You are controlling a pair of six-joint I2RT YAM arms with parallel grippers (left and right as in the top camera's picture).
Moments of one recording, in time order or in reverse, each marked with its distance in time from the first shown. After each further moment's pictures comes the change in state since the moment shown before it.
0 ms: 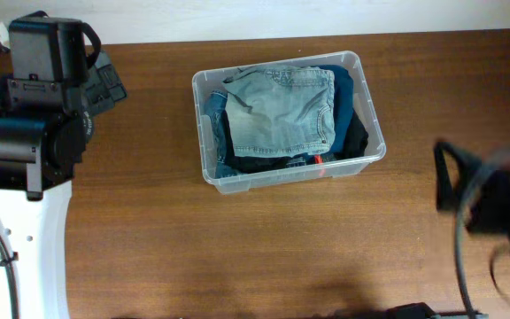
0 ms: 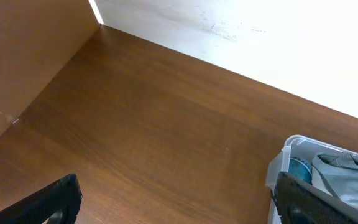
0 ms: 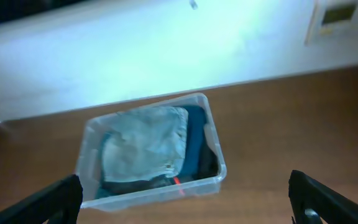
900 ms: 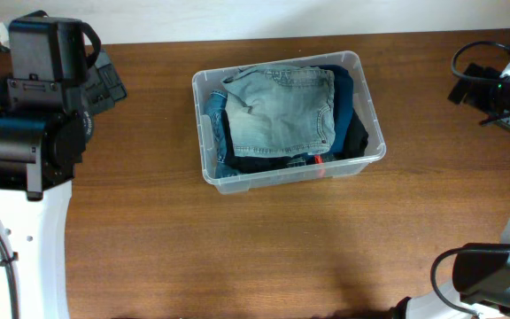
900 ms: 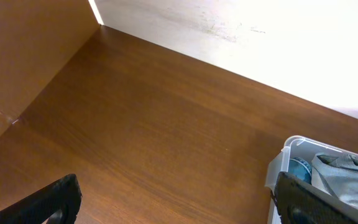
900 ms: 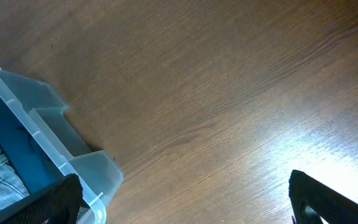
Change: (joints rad) left arm 0.000 0.000 0.000 0.002 0.000 0.000; right arm -0.497 0.792 0.034 0.003 0.000 0.000
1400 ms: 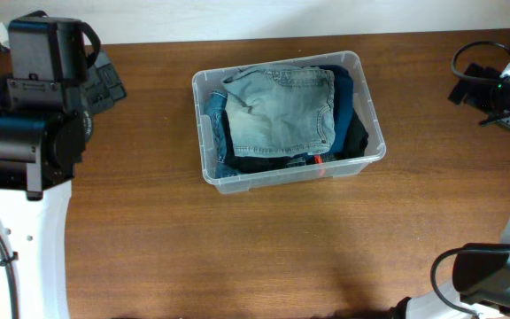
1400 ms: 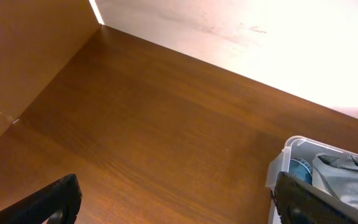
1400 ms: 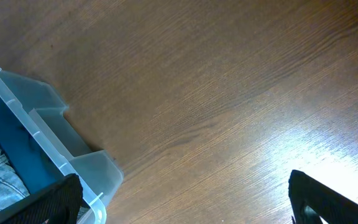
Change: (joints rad) left arm 0.000 0.000 0.000 0.000 0.000 0.000; right arm 0.000 0.000 0.000 0.000 0.000 0.000
